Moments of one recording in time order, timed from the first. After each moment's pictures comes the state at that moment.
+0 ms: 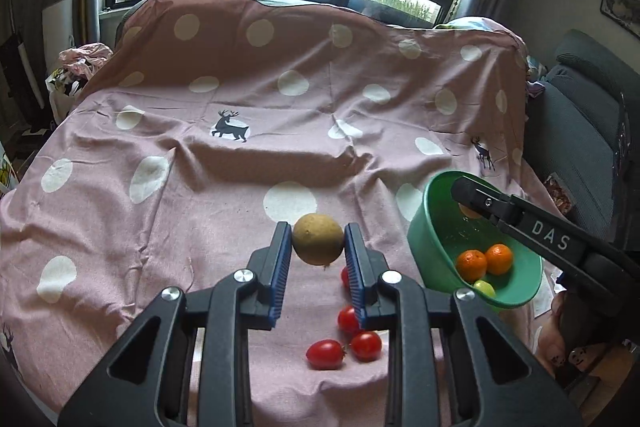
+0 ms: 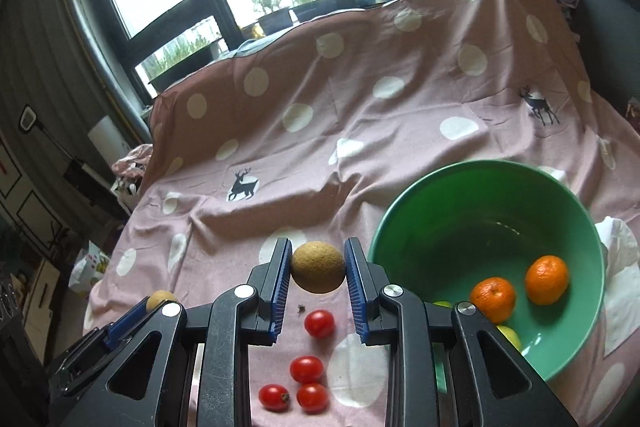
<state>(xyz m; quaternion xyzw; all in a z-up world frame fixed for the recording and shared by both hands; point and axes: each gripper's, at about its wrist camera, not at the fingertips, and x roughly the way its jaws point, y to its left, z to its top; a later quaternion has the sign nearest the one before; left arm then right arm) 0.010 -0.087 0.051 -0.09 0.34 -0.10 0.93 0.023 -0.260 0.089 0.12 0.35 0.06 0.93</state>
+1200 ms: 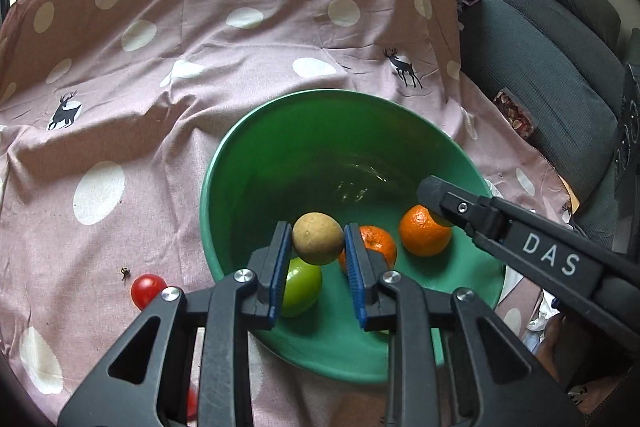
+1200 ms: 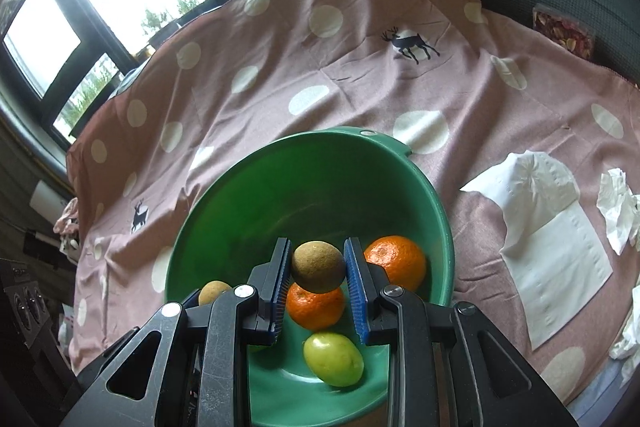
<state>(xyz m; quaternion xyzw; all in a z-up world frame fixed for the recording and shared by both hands) 0.068 -0.243 0.000 -0.03 0.43 -0.23 0.87 0.026 -0.384 0.048 0.21 0.41 -0.07 0.89</state>
